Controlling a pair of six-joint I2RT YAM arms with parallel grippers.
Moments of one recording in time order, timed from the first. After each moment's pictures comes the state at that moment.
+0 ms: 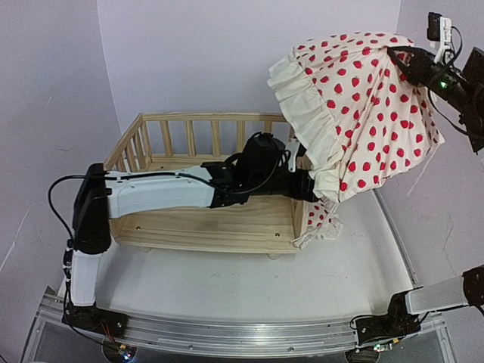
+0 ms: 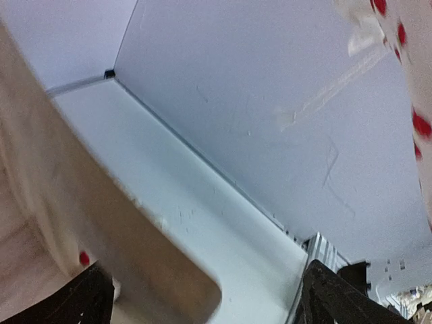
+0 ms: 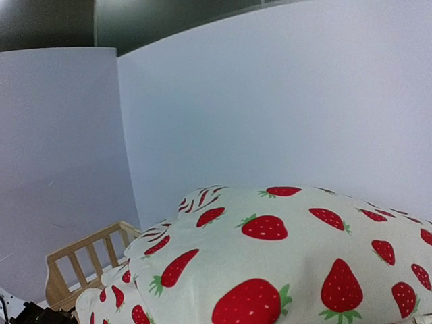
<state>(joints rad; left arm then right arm) -1.10 2.14 1.94 -0.02 0.10 -0.51 0.08 1.19 1.73 -0.32 -0.53 0.16</state>
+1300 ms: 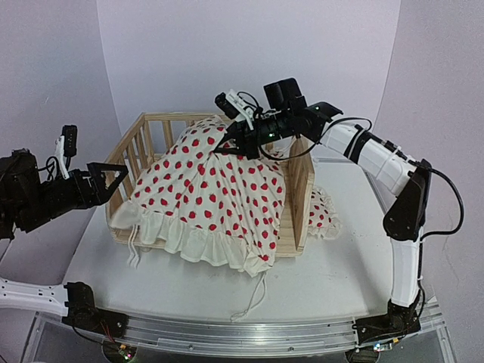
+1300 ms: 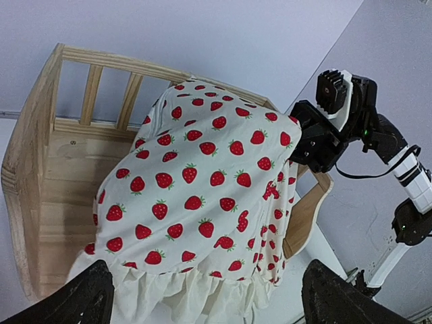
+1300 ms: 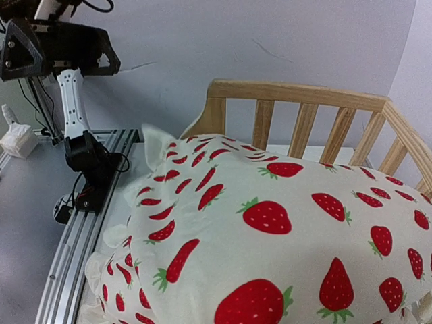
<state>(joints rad) -1.15 0.59 1.08 -0.72 -0.53 -0.63 0.75 2.05 2.15 -0.57 -0.82 -0.38</state>
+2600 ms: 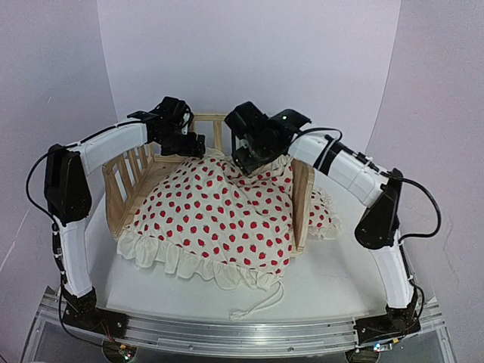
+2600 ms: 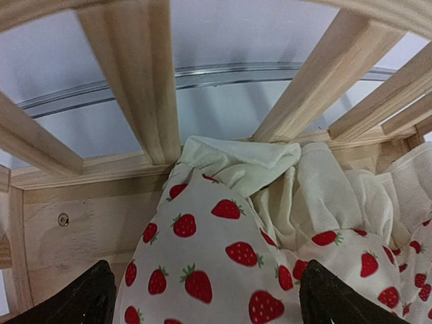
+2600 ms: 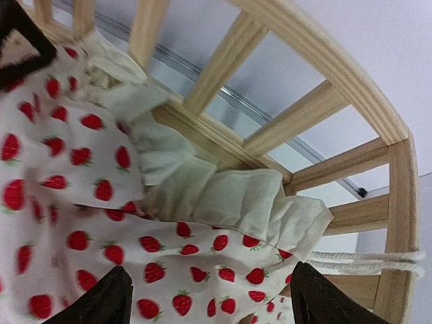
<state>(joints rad) -0.50 1.98 1.88 -0.67 -0.07 -0.26 0.92 2.23 2.42 -1.08 0.63 0.08</state>
